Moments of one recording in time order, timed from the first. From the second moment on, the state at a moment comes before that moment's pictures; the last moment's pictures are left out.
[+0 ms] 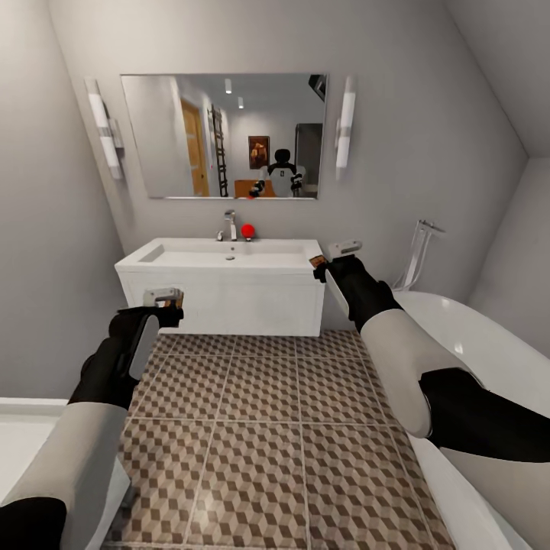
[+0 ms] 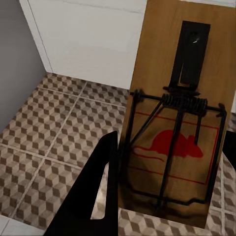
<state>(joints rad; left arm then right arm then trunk) -0.88 0.05 0.03 -1.14 0.18 0.83 0.31 -1.33 0.17 0.06 -0.53 0.18 0.62 -0.21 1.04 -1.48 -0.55</state>
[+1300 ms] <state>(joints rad) -0.88 0.03 -0.05 -1.10 0.18 0.83 0.30 -1.33 0.17 0.06 -0.53 0.09 0.55 -0.21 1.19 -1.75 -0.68</state>
